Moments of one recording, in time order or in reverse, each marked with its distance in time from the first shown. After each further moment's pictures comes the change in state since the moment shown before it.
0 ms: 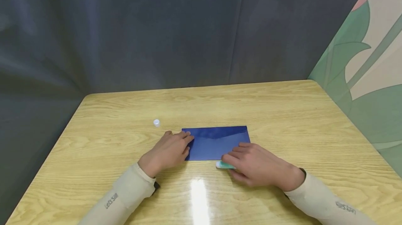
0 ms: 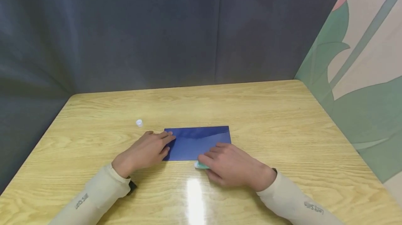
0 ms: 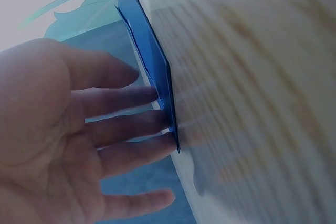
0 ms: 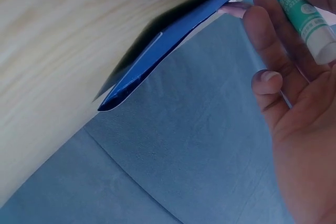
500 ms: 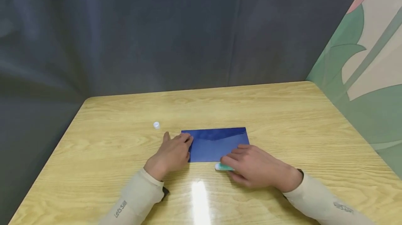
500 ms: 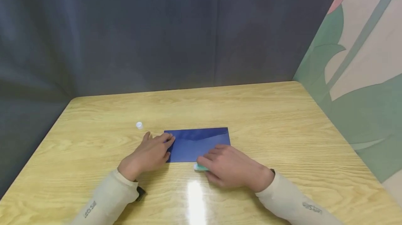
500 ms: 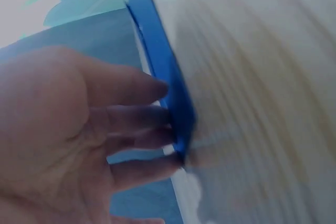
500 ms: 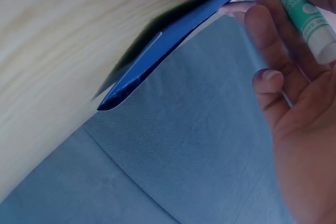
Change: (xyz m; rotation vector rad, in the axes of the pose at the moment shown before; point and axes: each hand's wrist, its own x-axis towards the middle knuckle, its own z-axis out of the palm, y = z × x) left_hand 0.001 0.016 -0.002 0.016 -0.106 -0.129; right_hand 0.001 0.000 0.002 0.029 0.018 -0.017
